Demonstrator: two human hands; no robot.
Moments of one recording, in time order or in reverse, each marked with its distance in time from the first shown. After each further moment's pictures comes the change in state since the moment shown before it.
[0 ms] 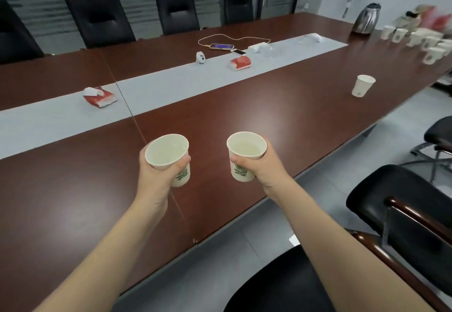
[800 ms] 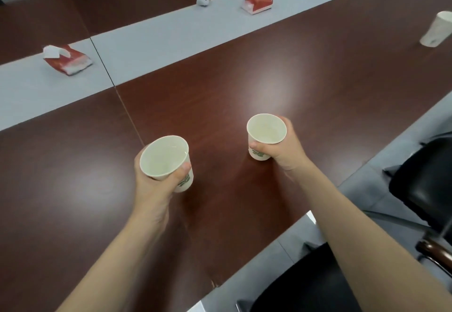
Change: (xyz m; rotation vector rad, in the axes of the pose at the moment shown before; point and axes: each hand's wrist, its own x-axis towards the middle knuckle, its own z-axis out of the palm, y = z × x) left_hand 0.110 -0.101 -0.020 0.020 0.036 -0.132; right_hand 0.163 0.133 -0.005 -0.133 0.019 0.008
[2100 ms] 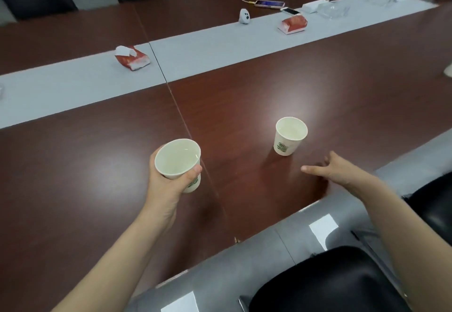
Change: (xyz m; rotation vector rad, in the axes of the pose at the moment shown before) left_hand -0.070 0.032 -0.062 -0.014 0.022 0.067; right_hand -0.073 -0.040 -0.054 -0.489 -0.181 0.409
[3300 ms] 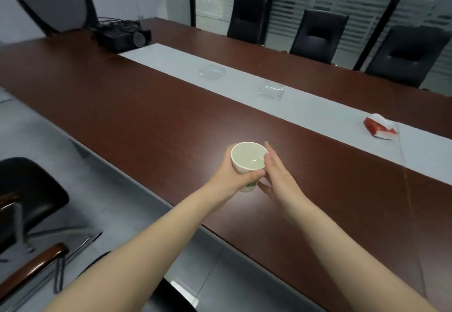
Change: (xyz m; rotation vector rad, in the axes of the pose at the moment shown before) left_hand -0.143 0.101 -0.337 0.013 0.394 0.172; right_hand -0.270 -0.254 0.459 0.155 -0.916 -0.568
